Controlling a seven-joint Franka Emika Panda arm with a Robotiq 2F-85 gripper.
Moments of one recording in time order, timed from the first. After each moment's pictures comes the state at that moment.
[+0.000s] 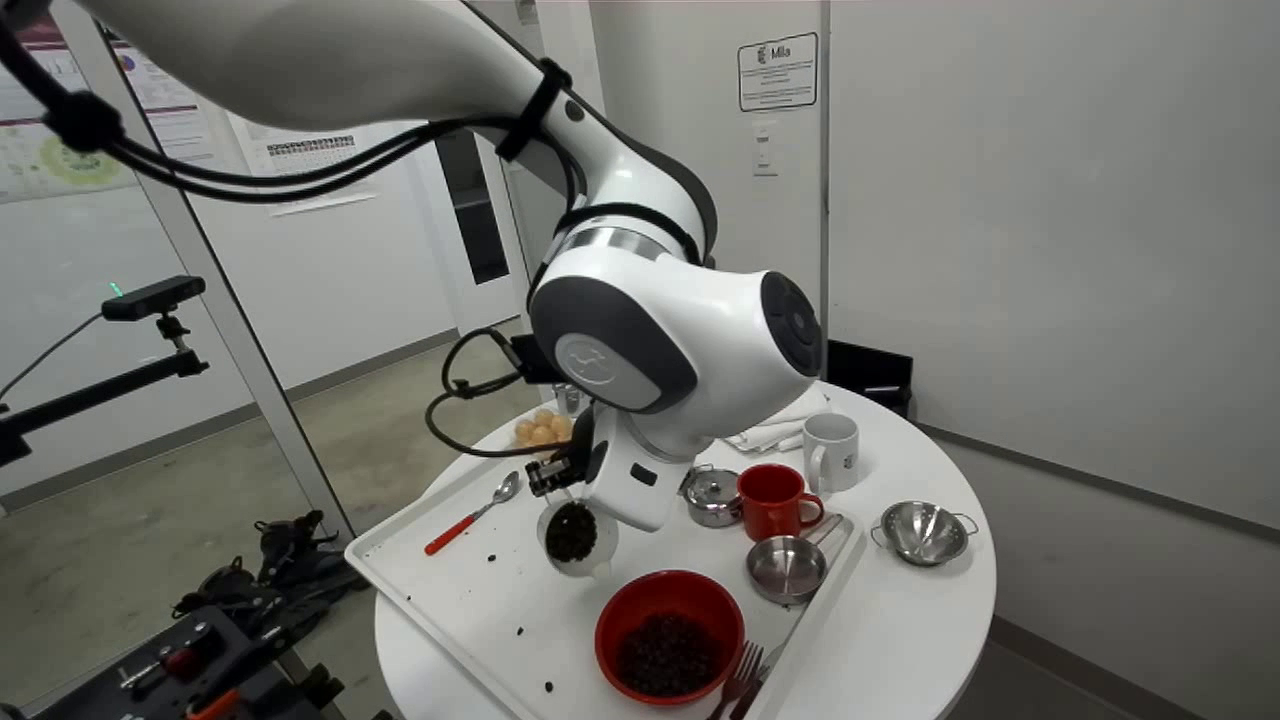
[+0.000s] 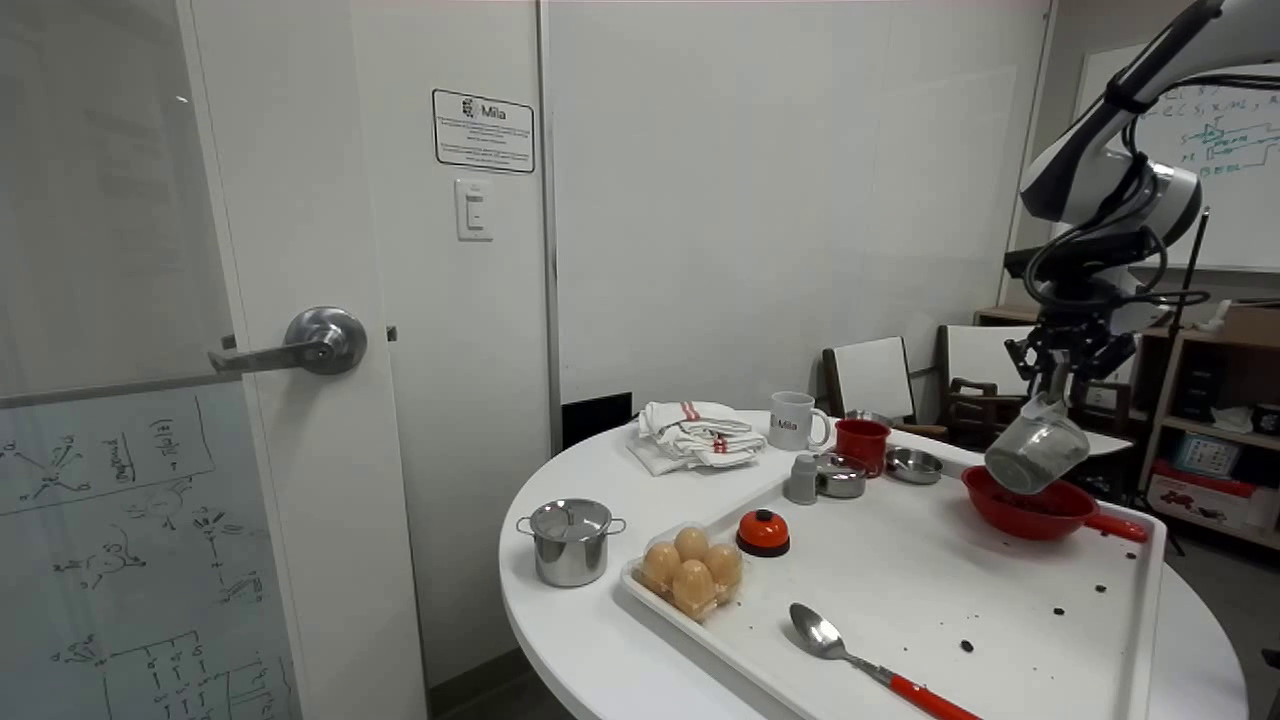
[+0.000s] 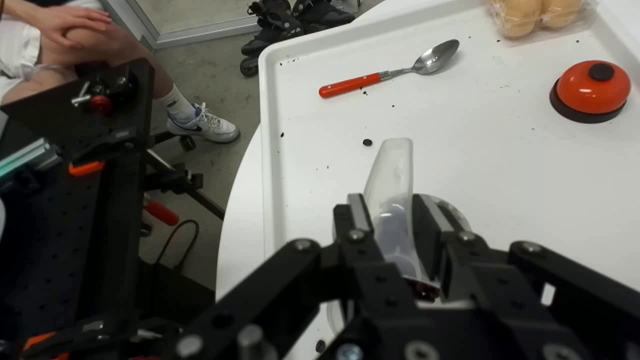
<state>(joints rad) -0.38 0.41 -0.31 -2.08 0.76 1.71 0.74</state>
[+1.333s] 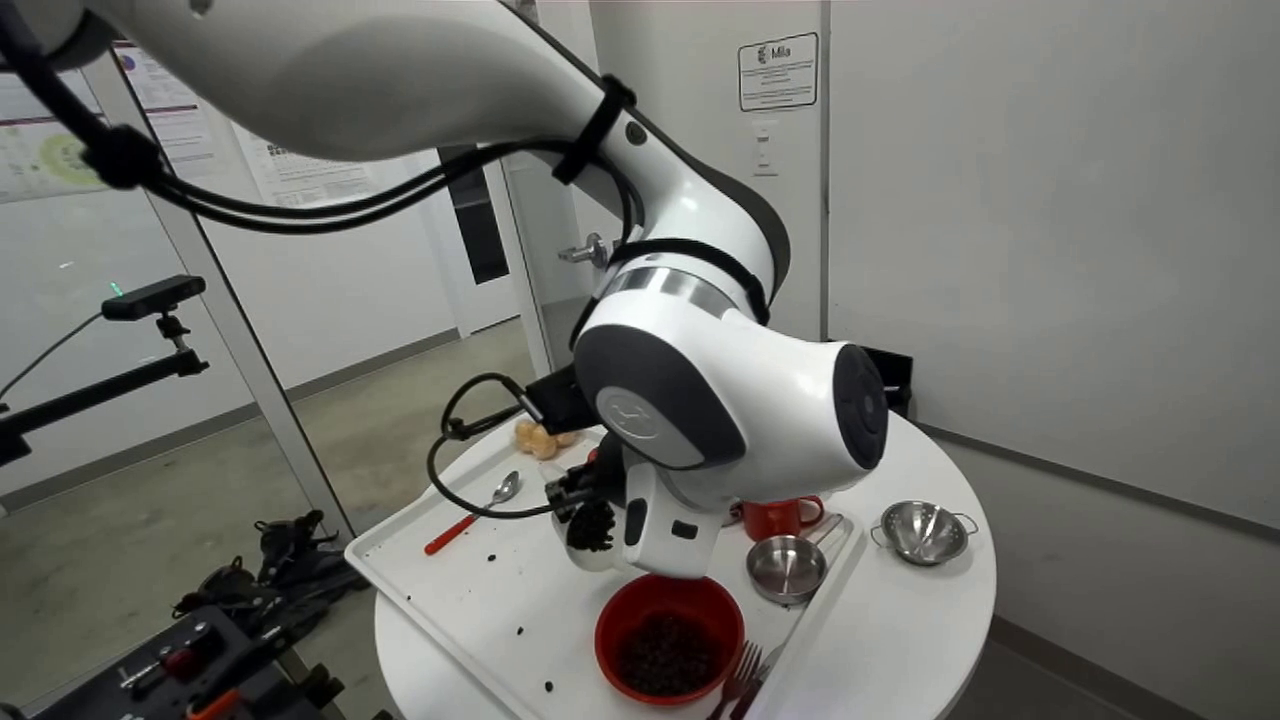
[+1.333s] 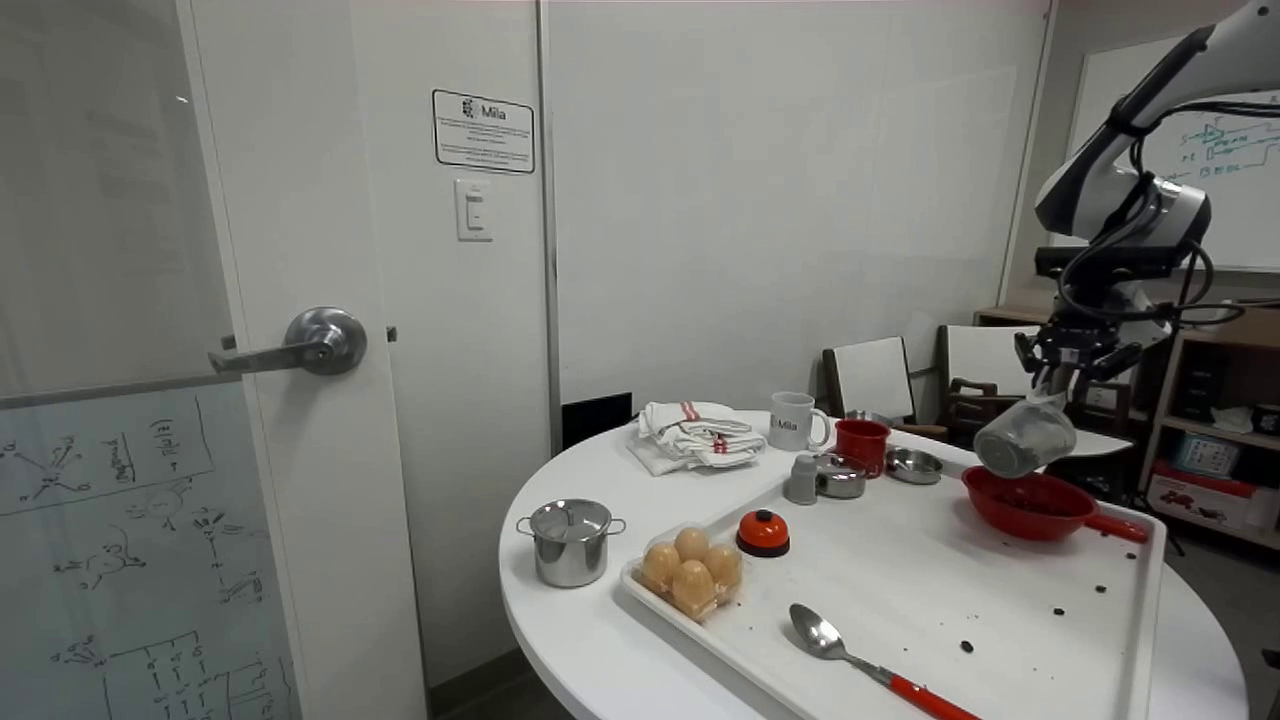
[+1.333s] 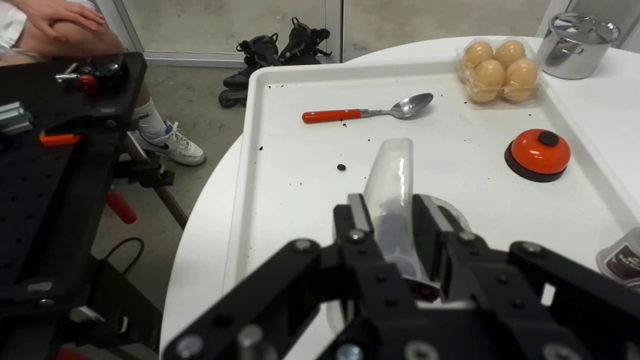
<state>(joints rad) -0.45 0.50 -0.34 -2.01 0.84 1.57 0.48</state>
